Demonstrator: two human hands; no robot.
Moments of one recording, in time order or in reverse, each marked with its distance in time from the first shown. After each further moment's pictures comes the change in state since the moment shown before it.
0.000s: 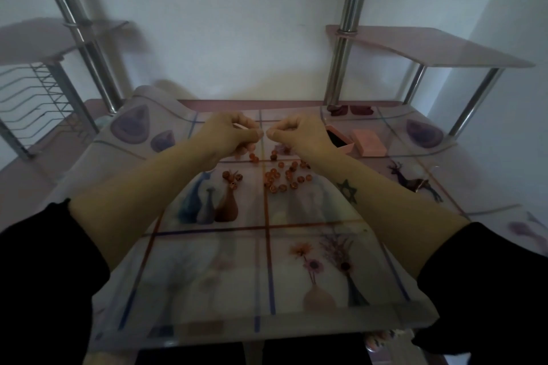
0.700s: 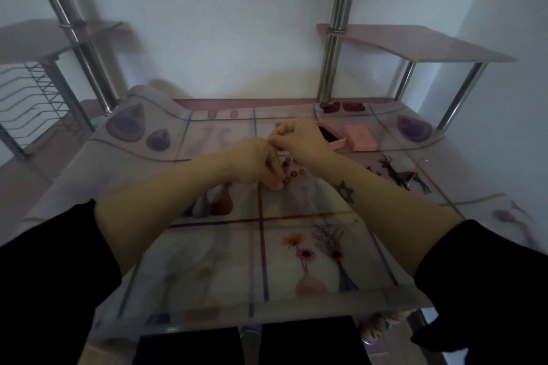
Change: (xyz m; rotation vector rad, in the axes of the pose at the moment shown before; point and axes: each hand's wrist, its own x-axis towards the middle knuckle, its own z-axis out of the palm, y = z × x) left_hand -0.019 0.004 0.043 0.810 -0.425 0.263; right_hand -0.012 0.010 -0.004 -0.080 0.018 0.011
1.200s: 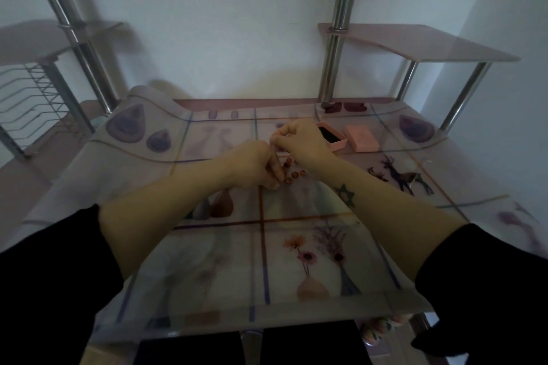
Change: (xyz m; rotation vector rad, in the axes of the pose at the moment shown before) left_hand 0.003 -0.007 0.006 0.069 0.049 0.051; right_hand 0.004 0.008 0.003 0.035 0.010 0.023
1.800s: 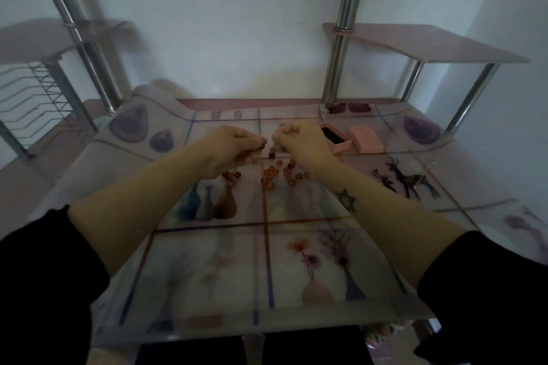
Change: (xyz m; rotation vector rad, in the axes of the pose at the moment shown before) left_hand -0.015 -0.023 -0.021 -1.099 0.198 -0.407; right_hand -0.001 -0.003 0.007 0.052 0.061 -0.005
